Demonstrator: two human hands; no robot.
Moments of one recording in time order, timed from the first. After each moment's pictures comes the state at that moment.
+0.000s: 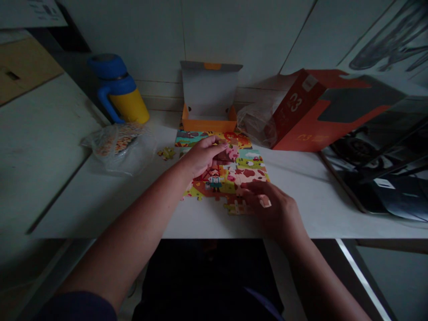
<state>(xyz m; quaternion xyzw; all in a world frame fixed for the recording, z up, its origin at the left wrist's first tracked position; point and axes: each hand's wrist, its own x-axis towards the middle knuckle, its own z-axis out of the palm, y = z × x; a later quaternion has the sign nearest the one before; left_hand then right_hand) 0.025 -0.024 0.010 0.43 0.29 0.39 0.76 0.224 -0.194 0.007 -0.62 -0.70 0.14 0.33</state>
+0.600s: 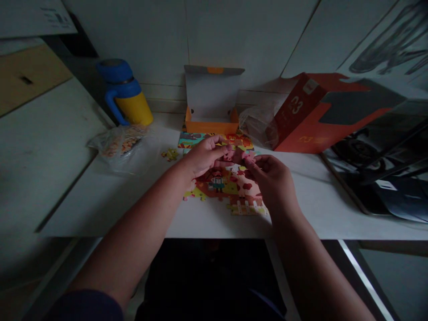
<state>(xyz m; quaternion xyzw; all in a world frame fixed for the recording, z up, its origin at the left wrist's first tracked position) 0.018 -0.028 0.022 0.46 0.26 0.39 0.75 0.207 -0.125 0.019 -0.61 -0.44 0.38 0.54</state>
